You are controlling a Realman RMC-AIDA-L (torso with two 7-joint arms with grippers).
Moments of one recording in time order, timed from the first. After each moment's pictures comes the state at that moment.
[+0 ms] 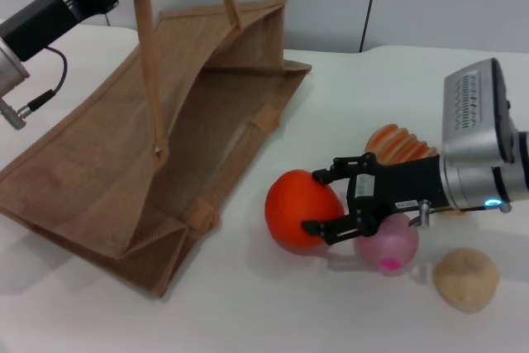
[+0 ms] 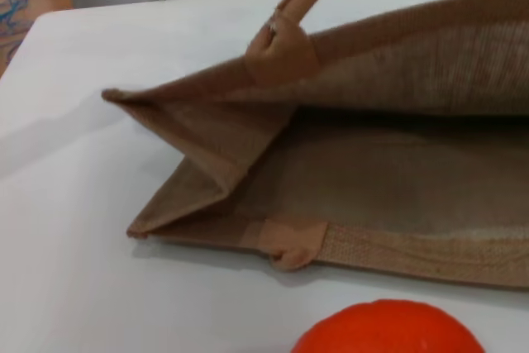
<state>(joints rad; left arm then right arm) -0.62 -2.03 0.28 0.48 -1.47 -1.55 1.72 0.98 2.02 -0.02 -0.12 -2.90 -1.23 1.04</state>
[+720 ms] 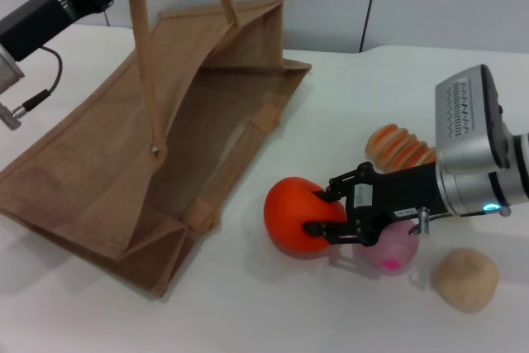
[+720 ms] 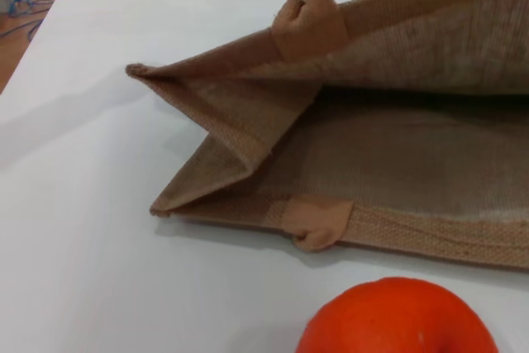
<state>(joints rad) -0.62 -2.02 0.28 0.48 -1.48 -1.56 1.72 0.99 2.02 -0.07 -0.11 -2.90 -1.23 1.06</state>
